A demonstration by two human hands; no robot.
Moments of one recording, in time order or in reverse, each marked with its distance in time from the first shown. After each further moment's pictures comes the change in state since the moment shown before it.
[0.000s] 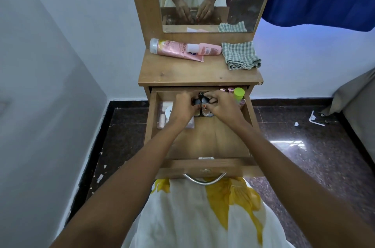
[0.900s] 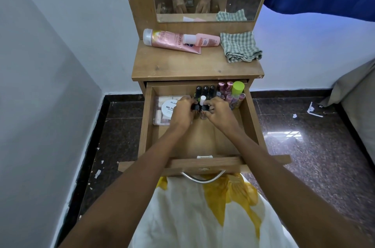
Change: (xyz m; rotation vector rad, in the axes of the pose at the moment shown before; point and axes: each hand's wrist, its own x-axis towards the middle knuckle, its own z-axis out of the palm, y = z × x) left_hand -0.002 -0.022 0.032 0.035 -0.054 -0.040; right_hand -0.008 0.033 0.033 -0.080 -0.073 0.086
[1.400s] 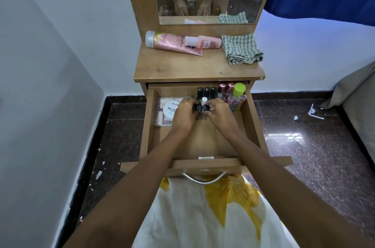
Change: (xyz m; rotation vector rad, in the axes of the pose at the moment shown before) left_hand -0.006 0.002 0.001 -0.060 0.043 -0.002; right_hand 0.000 0.000 0.005 0.053 0.043 0.038
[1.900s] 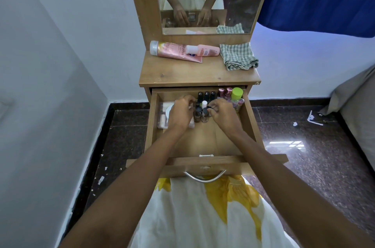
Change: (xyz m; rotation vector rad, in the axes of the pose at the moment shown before) left_hand -0.006 0.004 -0.023 0.041 0.097 0.042; right_hand -0.012 -0.012 -0.020 -0.036 0.105 -0.061
